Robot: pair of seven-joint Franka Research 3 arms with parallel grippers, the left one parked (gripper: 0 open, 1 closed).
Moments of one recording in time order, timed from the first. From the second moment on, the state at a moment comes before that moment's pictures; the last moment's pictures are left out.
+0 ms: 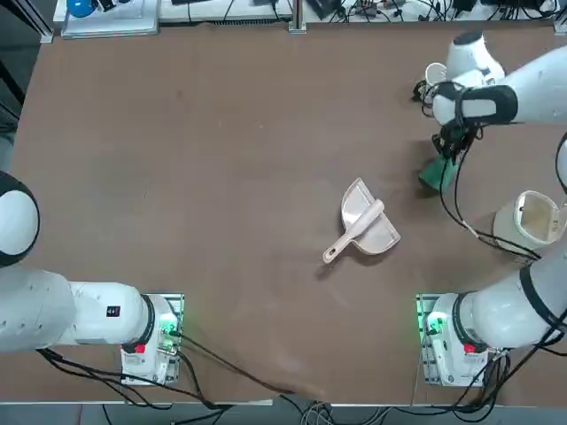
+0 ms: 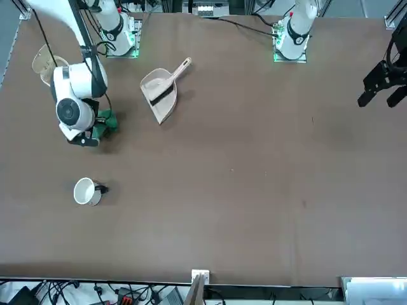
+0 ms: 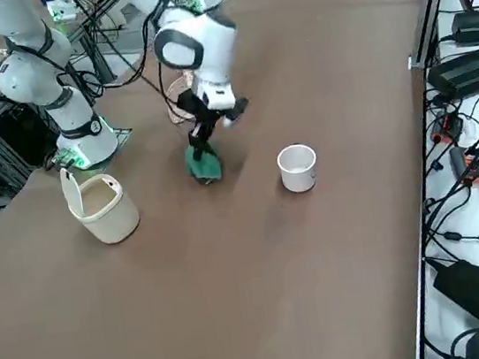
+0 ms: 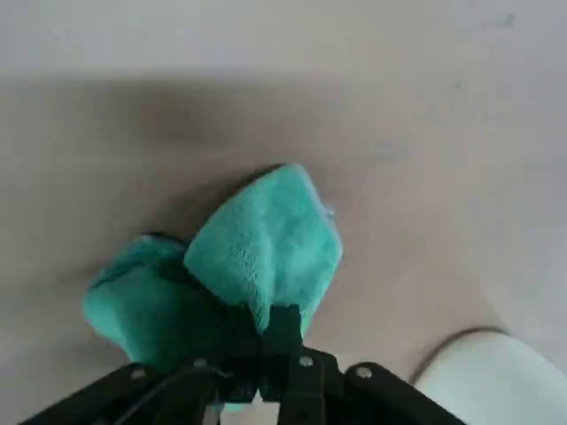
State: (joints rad) arm 0.13 0.22 -0.08 -2.32 -0.30 2.18 0.30
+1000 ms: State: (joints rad) arm 0.22 0.27 0.03 -2.37 -0.09 2.36 0.50
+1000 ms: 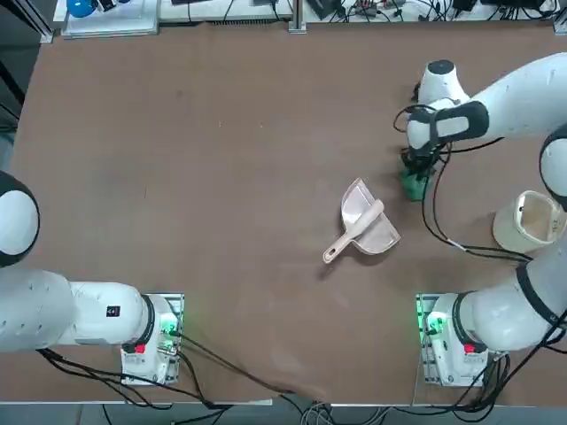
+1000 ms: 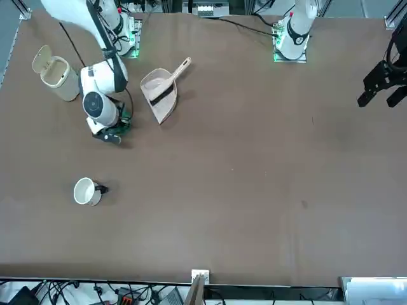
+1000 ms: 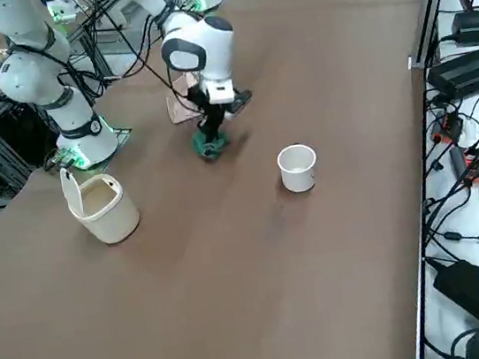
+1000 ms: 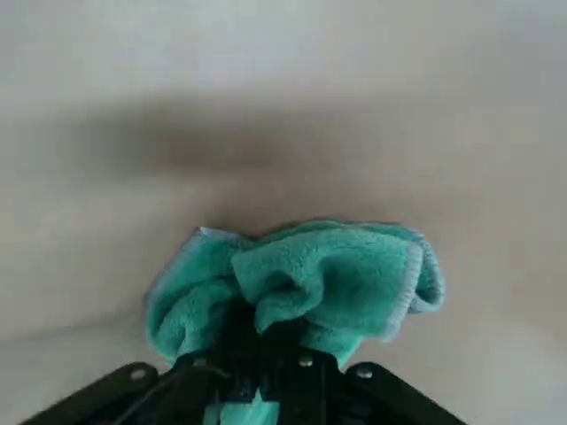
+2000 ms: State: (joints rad) arm -0.07 0.27 0.00 -2.39 -0.35 2.33 0.17
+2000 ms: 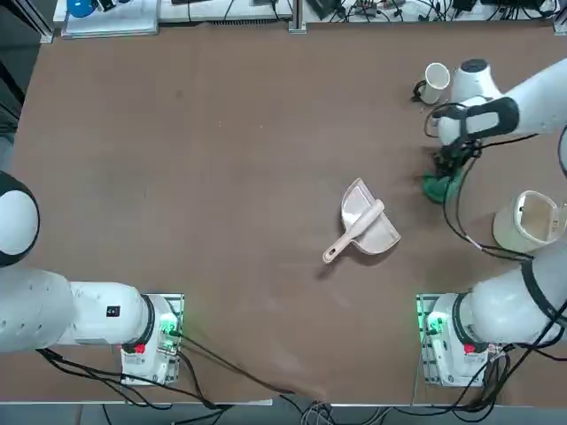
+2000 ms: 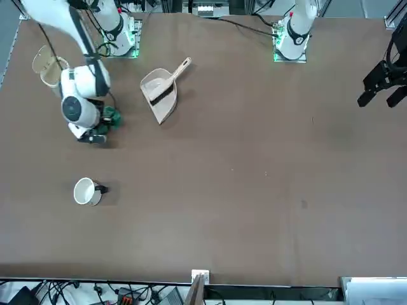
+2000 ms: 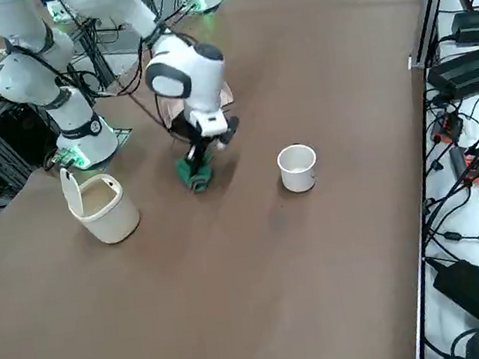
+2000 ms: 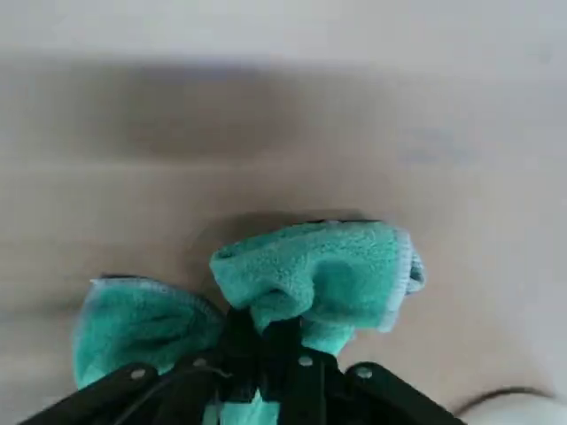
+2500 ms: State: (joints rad) arm -0.12 0.28 0.07 -2.39 -0.35 2.34 0.23
